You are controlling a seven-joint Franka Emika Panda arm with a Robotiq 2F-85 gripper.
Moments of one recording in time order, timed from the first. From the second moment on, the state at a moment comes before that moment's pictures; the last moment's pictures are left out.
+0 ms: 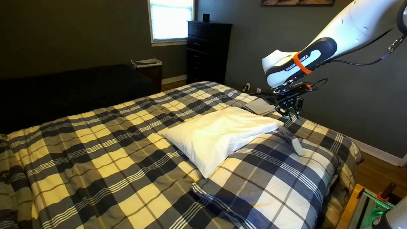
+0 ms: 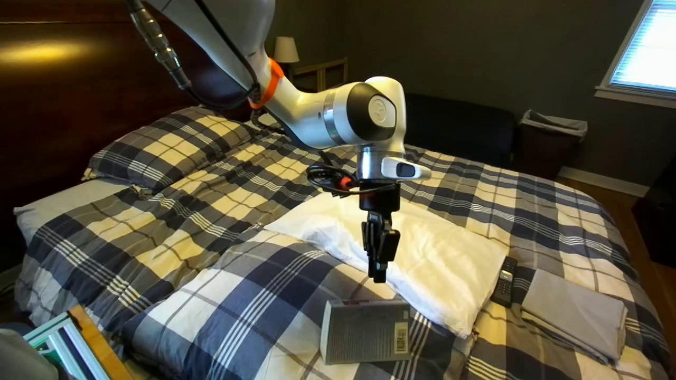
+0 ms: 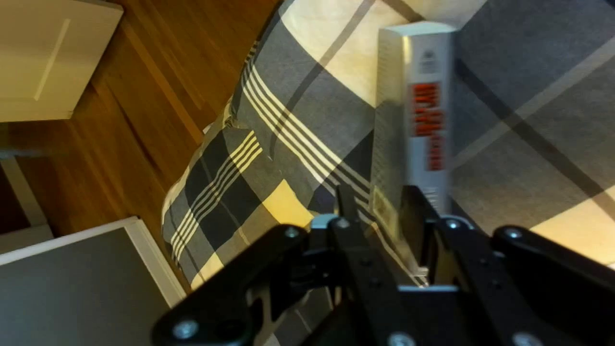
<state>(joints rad) -0.06 0.30 -0.29 -2.02 -0.43 1.93 0.62</state>
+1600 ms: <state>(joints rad) -0.08 0.41 -0.22 -1.95 -0.37 1.93 0.60</state>
